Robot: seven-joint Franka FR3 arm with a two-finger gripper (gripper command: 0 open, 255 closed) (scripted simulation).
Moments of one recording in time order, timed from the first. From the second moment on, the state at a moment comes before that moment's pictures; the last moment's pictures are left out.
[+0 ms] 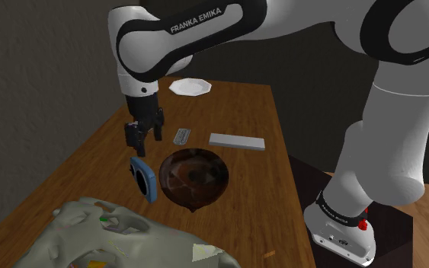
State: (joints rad) arm 0.40 0.20 0.13 -1.78 0.16 1.92 0.02
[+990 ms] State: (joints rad) arm 0.45 0.26 0.14 -1.85 0.36 2.05 0.52
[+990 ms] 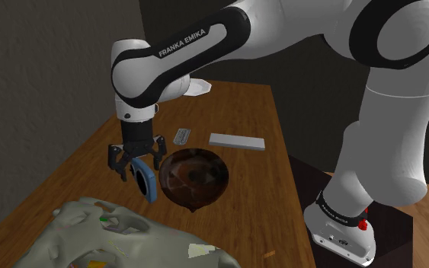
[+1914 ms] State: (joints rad) arm 0.45 0.26 0.13 -1.85 0.36 2.05 0.52
